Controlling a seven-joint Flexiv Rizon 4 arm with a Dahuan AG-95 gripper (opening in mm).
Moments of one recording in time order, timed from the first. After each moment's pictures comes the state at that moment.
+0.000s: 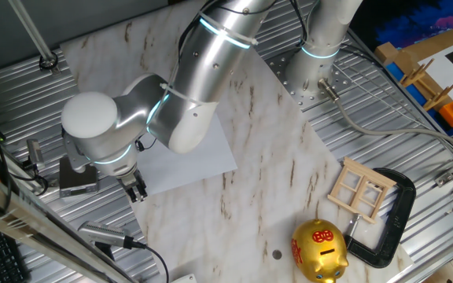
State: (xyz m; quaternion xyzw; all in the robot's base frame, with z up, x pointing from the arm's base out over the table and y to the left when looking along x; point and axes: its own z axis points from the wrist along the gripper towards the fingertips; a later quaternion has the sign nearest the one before) arm 0.670 0.135 0.016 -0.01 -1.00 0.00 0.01
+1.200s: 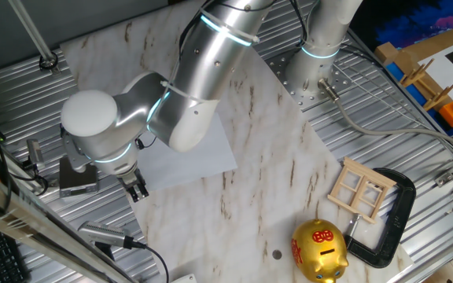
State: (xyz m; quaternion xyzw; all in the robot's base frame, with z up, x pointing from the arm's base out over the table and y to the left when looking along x) arm 0.667 0.136 0.028 0.02 -1.00 0.00 0.01
